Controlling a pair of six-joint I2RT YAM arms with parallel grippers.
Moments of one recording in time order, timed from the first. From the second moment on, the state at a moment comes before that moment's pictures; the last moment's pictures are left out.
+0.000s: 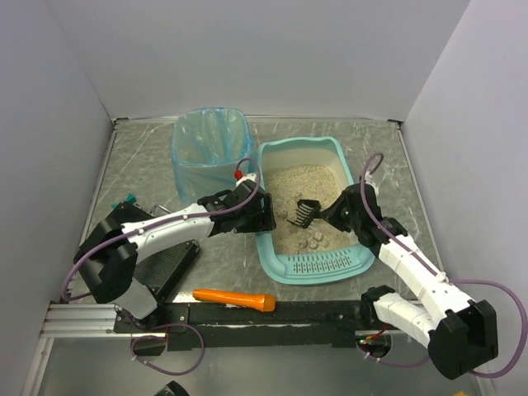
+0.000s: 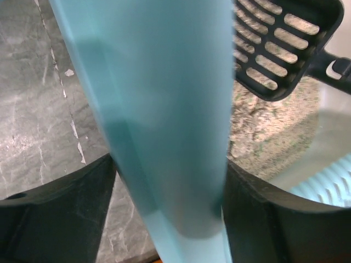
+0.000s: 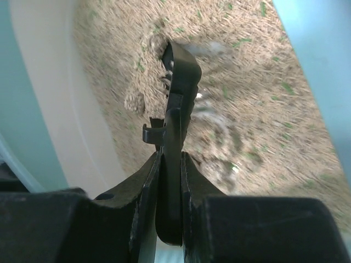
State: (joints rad) left arm -0.88 1.54 1.06 -0.39 -0.11 -0.85; right arm 0.35 0.97 0.68 -0.45 0.07 0.83
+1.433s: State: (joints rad) left arm -0.88 1.56 1.06 -0.39 -0.11 -0.87; right arm 0.63 1.38 0.62 0.16 0.46 1.27
